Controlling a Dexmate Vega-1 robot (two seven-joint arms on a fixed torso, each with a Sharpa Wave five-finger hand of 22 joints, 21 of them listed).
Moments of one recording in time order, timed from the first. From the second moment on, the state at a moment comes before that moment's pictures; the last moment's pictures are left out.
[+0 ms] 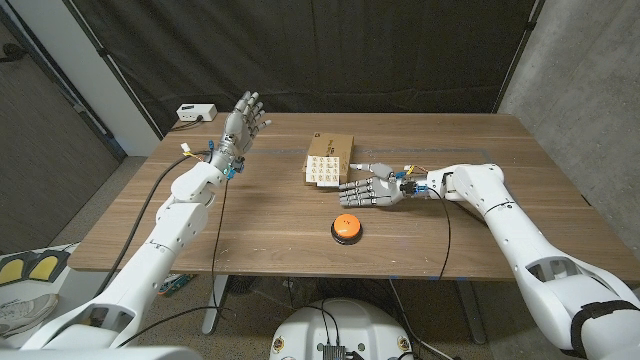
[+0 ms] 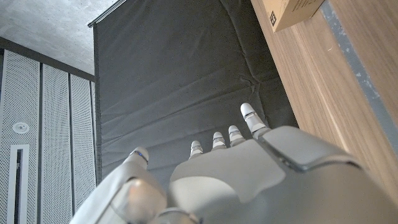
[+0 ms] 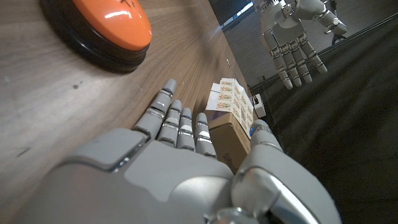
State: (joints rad) left arm 0.88 0.46 0.13 -1.43 -0.54 -0.23 -0.26; left_hand 0.05 0.05 0.34 0.13 0.23 -0.17 -0.18 0.20 0.18 -0.17 0.01 0.22 0.19 -0.18 0.06 0.20 0.19 -0.17 0.13 0.65 0.19; right arm -0.67 -0.34 -0.21 -1.38 0.48 -0.90 0.85; right_hand 0.34 0.12 0.32 -0.12 0.24 0.18 0.13 0.19 0.19 0.17 0.17 0.21 0.19 0.18 0.12 0.19 0.18 0.35 0.08 0.36 0.21
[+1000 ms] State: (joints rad) left arm 0.86 0.44 0.13 -1.41 -0.55 -0.26 -0.27; left_hand 0.06 0.04 0.33 0.13 0.23 -0.17 -0.18 0.20 0.18 -0.17 0.01 0.22 0.19 -0.18 0.06 0.20 0.19 -0.17 0.13 0.65 0.19; right arm -0.70 -0.31 -0.20 -1.41 0.50 -0.90 0.86; right_hand 0.35 0.11 0.33 -0.14 0.25 0.16 0.13 0.18 0.19 0.07 0.20 0.18 0.19 0.05 0.16 0.17 0.18 0.20 0.07 0.29 0.20
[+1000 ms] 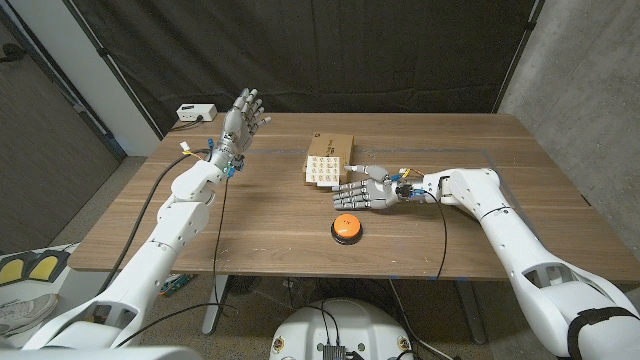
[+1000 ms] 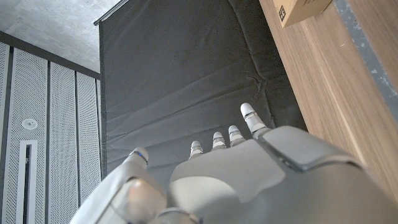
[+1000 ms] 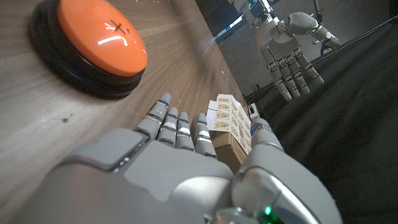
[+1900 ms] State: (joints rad) left arm 0.84 0.42 0.13 -1.38 -0.56 -0.32 -0.30; left_hand 0.06 0.05 0.33 0.13 0.23 -0.17 -0.18 0.20 0.18 -0.17 0.01 0.22 0.19 -0.17 0.05 0.20 0.19 -0.17 0.14 0.65 0.19; right arm -0.58 -0.38 -0.34 -1.42 0.41 -0.99 0.91; right_hand 0.35 0.11 0.32 -0.13 0.25 0.12 0.12 0.19 0.19 0.08 0.22 0.20 0.19 0.17 0.20 0.19 0.18 0.42 0.11 0.38 0.20
